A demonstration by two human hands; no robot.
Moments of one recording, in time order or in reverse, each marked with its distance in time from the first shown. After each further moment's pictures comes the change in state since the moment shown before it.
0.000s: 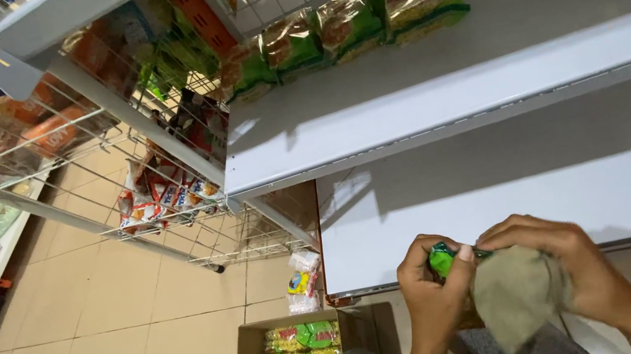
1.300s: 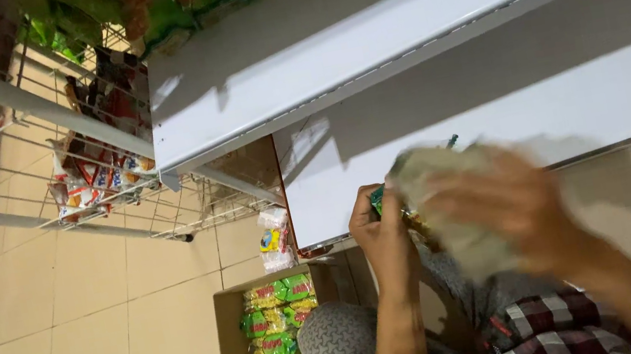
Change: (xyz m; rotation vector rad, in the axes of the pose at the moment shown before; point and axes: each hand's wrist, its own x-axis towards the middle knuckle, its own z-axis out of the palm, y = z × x) left_hand 0.016 -0.021 0.009 -0.026 0.240 -0.171; right_hand 0.001 0.010 0.017 -0.709 0.237 -0.441
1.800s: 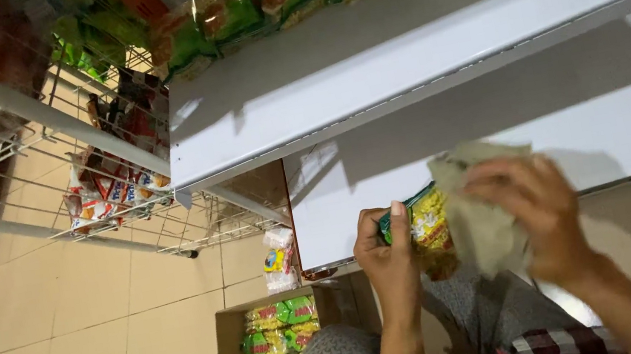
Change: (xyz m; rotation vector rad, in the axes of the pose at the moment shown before) left_hand 0.003 0.001 0.000 0.187 0.008 0.129; right_hand -0.018 0.032 0.010 0.031 0.071 0.202
